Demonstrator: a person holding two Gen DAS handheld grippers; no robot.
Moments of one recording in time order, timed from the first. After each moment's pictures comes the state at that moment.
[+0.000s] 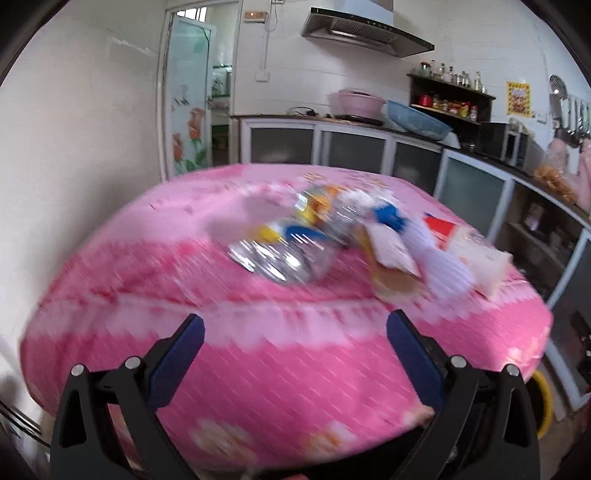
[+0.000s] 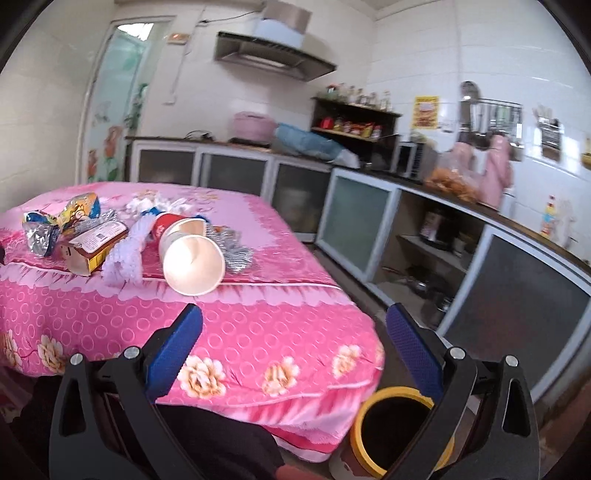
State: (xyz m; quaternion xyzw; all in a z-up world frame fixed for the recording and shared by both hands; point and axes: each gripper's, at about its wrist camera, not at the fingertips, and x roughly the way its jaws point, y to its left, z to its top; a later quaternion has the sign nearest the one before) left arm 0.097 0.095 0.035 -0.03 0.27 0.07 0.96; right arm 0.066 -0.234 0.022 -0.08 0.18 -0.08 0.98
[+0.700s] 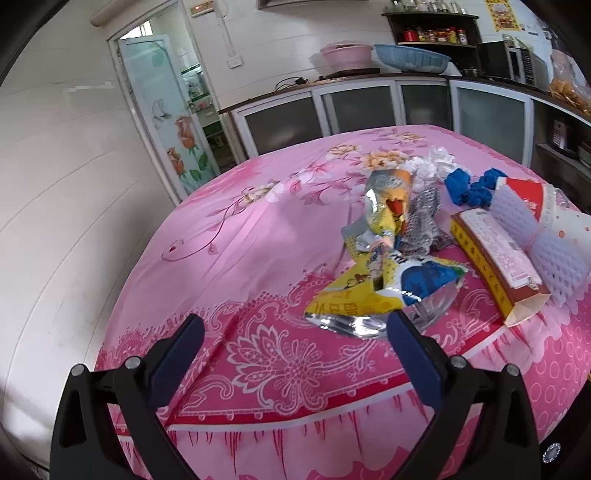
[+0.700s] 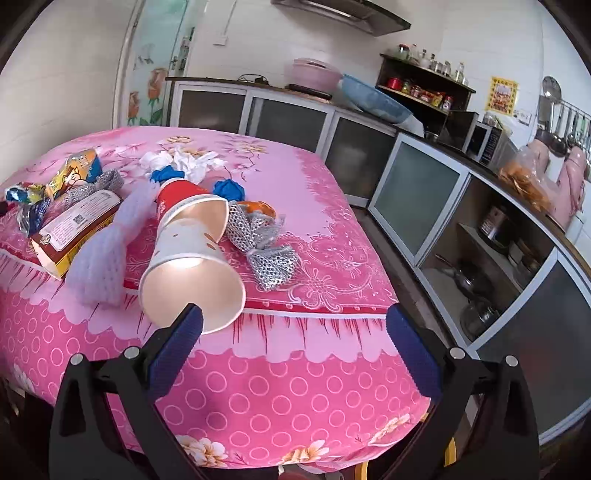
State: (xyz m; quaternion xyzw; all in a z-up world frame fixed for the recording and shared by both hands) left arm 0.198 0.136 0.035 0.12 0.34 0.08 0.93; right arm 0.195 -0.225 0.016 -0.14 0.29 0.01 0.95
